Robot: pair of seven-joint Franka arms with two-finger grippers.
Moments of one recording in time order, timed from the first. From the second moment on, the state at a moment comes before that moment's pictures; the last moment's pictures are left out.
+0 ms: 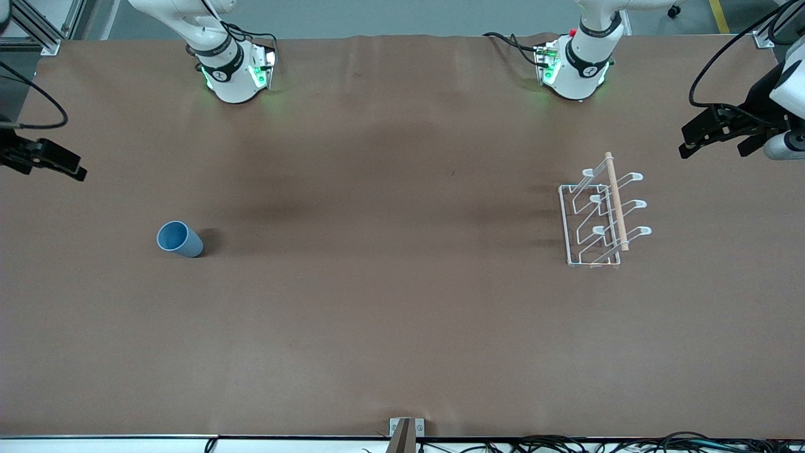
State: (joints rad) left arm -0.06 -0.03 -0.03 -1.53 -0.02 1.52 -0.12; right arm -0.03 0.01 -0.05 -1.63 -0.02 1.59 0.04
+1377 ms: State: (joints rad) left arm -0.06 -0.03 -0.03 -1.53 -0.02 1.52 -0.12; right arm -0.09 0.26 -0.06 -2.15 -0.02 2.36 -0.12
